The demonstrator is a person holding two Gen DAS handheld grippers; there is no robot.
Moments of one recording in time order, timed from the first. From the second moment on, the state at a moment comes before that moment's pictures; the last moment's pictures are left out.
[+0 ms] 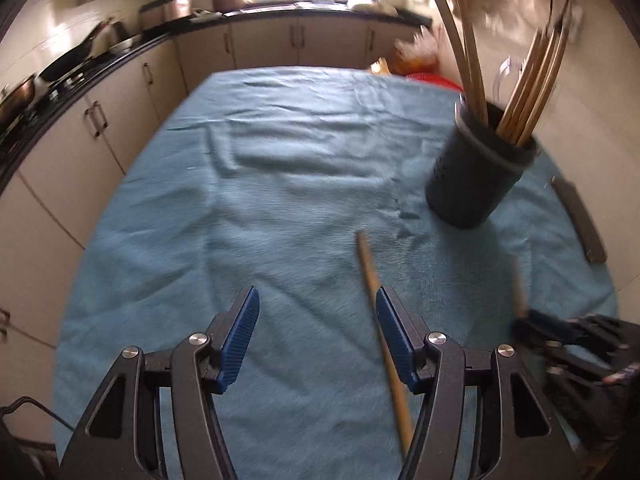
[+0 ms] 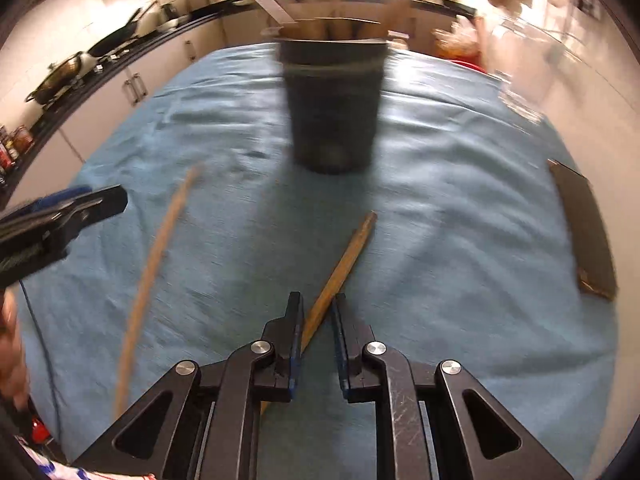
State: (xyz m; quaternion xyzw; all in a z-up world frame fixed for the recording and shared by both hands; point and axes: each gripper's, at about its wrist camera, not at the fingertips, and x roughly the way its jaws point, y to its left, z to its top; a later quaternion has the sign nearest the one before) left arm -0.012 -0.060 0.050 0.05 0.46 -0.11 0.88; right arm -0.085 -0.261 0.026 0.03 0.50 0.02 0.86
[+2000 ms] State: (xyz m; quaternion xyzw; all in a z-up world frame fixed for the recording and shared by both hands) left arm -0.063 -0.064 0.139 -0.02 0.36 -0.17 0.92; right arm -0.108 -0.313 0.132 0.10 0.32 0.00 0.94
